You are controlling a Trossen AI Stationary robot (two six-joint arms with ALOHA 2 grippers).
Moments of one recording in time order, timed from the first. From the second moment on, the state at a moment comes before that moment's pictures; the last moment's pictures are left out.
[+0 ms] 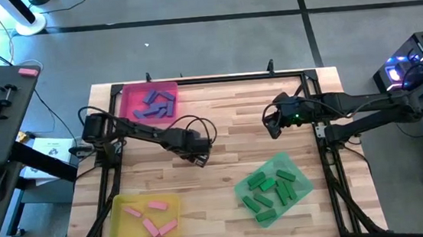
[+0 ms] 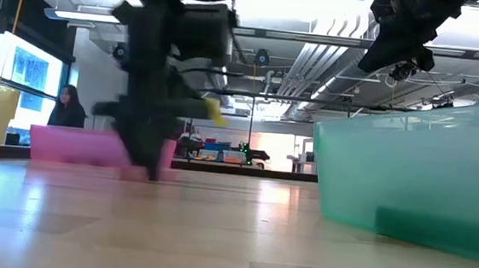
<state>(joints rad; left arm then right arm) -0.06 1.86 1.12 -0.77 -0.14 -1.02 -0.03 0.99 0.90 -0.74 0.28 0.69</state>
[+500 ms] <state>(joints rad) -0.56 1.33 1.12 -0.88 -0.12 -1.22 -0.03 0.98 0.90 -0.71 0.29 0.58</state>
